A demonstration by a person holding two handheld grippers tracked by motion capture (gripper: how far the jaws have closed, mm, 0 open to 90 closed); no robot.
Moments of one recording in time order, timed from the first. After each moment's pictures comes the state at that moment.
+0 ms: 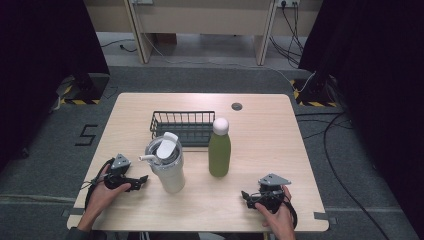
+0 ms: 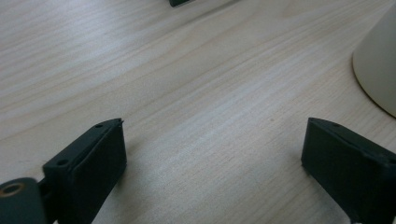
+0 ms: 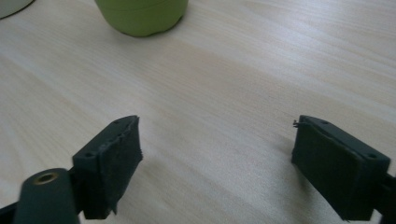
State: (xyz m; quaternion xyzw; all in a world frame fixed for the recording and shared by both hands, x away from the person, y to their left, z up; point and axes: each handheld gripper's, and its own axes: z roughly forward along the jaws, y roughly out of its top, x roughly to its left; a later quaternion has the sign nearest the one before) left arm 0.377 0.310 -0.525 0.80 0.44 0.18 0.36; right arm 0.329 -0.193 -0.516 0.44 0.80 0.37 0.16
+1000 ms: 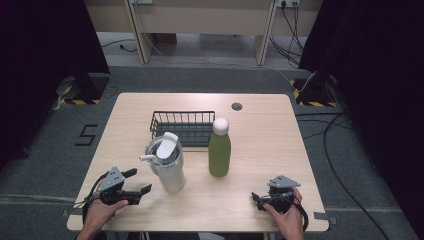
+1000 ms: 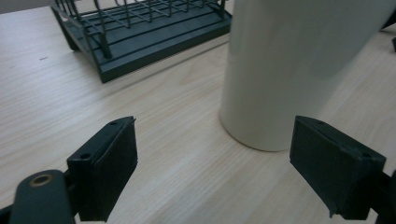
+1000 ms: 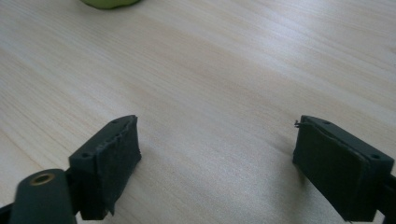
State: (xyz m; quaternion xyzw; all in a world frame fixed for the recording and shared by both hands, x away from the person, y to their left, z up) left arm 0.318 0.294 -0.504 0.77 0.36 0.20 0.50; right arm 0.325 -0.221 -0.517 0.44 0.81 0.35 0.19
